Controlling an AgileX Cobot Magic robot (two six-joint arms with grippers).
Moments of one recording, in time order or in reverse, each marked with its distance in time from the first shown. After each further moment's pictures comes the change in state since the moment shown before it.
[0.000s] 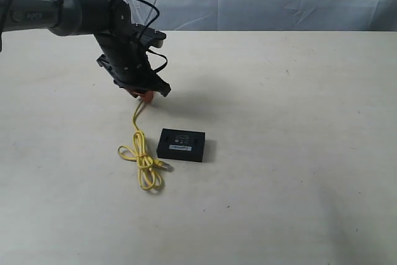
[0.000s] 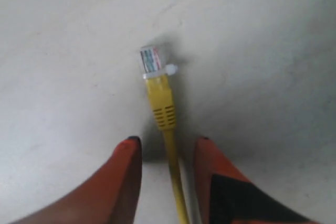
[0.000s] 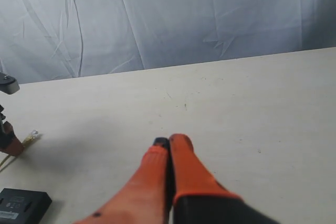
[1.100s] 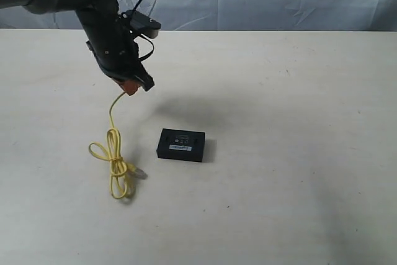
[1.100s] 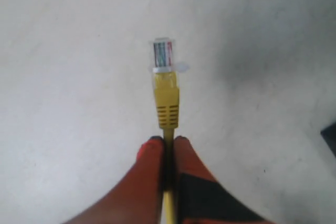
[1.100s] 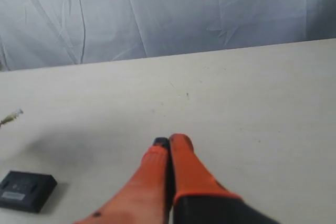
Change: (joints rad) left arm 0.020 -0.122 0.016 -0.004 0.177 0.213; right arm 0.000 0.010 -0.088 -0.022 0.145 -0.002
